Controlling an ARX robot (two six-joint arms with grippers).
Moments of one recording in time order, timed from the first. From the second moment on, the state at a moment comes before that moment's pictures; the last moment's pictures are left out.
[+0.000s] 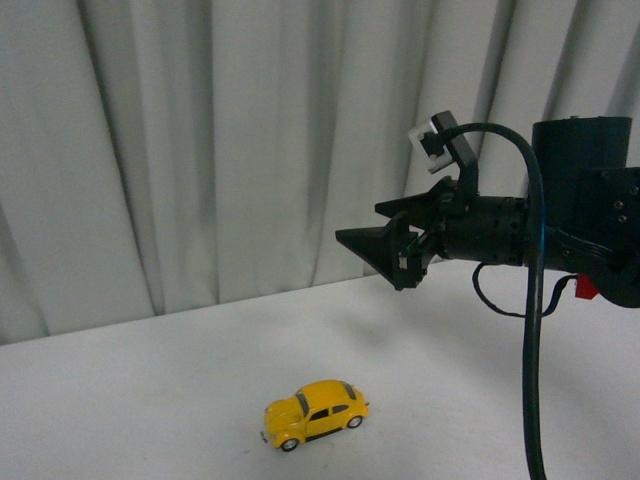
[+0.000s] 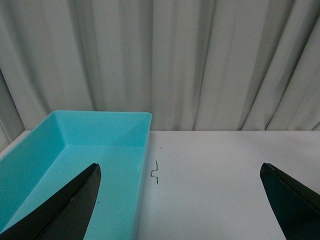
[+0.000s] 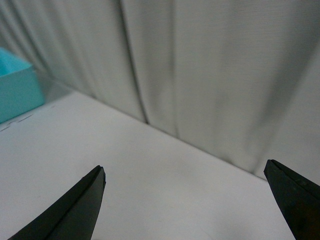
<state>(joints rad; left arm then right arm) 0.00 0.00 0.01 0.00 0.00 0.00 -0.16 2.04 0.95 0.90 -0.83 -0.15</state>
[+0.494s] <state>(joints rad) 0.00 0.00 0.01 0.00 0.00 0.00 -0.09 2.21 1.41 -0.25 -1.04 -1.06</state>
